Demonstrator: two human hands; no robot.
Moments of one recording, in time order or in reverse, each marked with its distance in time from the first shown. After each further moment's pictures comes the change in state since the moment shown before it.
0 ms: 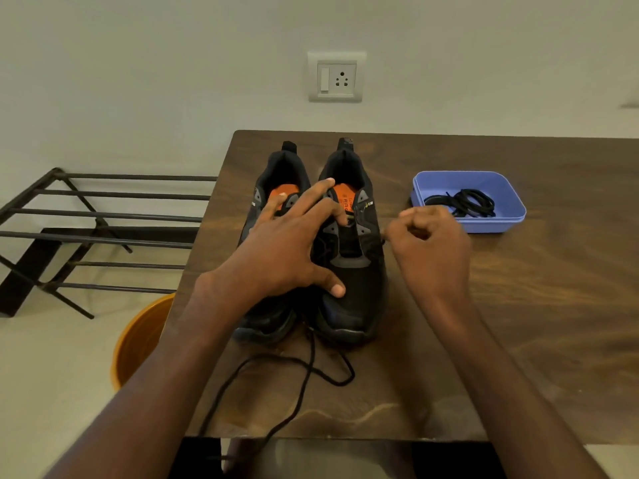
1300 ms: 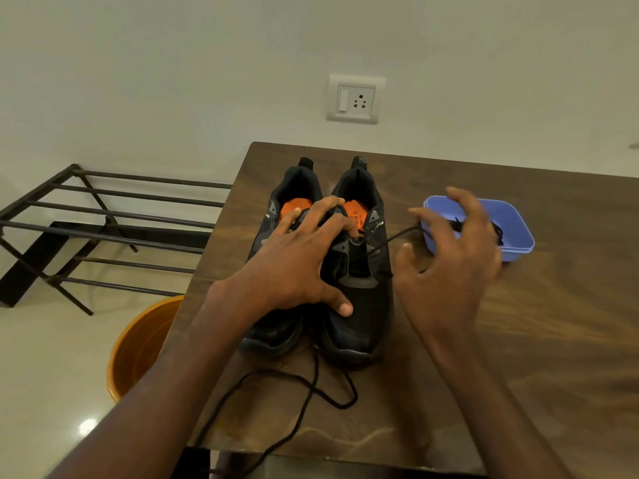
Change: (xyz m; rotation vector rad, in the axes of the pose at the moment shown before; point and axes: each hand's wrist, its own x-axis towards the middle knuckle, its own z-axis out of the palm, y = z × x) left_hand 0.001 -0.006 0.003 -0.005 0.011 -0.001; right_hand -0.001 -0.001 0.002 -0.339 0.213 -0.376
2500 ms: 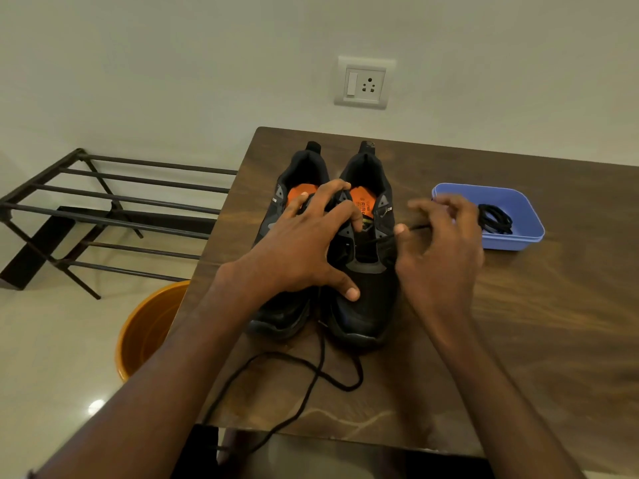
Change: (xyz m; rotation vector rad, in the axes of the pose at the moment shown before) left_hand -0.003 0.003 -0.002 -0.042 0.004 -0.013; right_hand -0.003 -0.005 0.010 0.053 -0.145 0.155
